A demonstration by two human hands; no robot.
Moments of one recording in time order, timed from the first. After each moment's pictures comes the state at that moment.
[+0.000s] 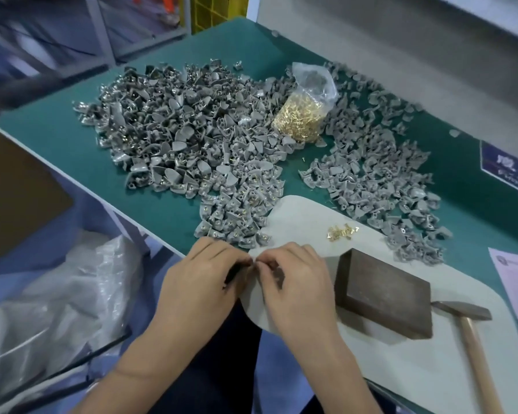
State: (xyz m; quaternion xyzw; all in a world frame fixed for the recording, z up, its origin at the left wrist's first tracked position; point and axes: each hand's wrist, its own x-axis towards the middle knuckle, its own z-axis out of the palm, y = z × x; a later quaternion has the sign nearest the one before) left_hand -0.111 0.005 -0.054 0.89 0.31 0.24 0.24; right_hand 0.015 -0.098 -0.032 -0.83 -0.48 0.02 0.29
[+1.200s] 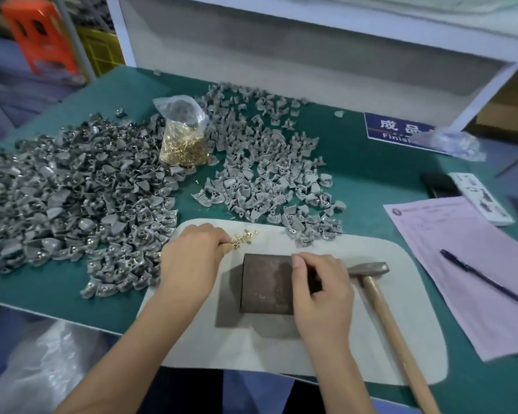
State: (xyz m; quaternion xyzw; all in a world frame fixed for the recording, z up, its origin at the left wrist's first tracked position) left_hand 0.046 -0.015 -0.025 0.94 0.29 0.11 0.16; right_hand 0.107 -0.212 -0.051 -0.82 -0.23 -0.16 0.50
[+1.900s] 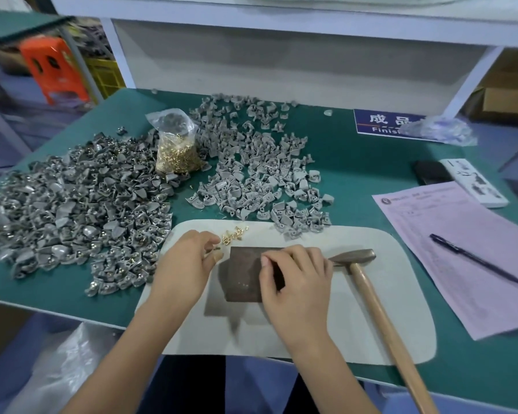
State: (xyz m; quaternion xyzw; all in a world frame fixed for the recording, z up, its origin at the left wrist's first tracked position) left_hand 0.031 -0.025 -0.030 0.92 0.27 0.11 0.27; right_hand 0.099 -0.209 -0.054 -0.85 -0.30 -0.24 0.36
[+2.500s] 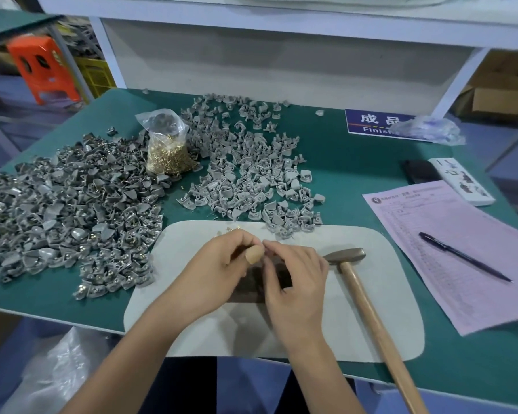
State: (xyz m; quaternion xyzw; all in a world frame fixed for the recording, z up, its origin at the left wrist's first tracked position) left_hand 0.044 -0.076 0.013 0.84 0.09 0.10 0.52; right_hand 0.099 -0.217 -0.047 -0.79 -0.29 -0.22 0.49
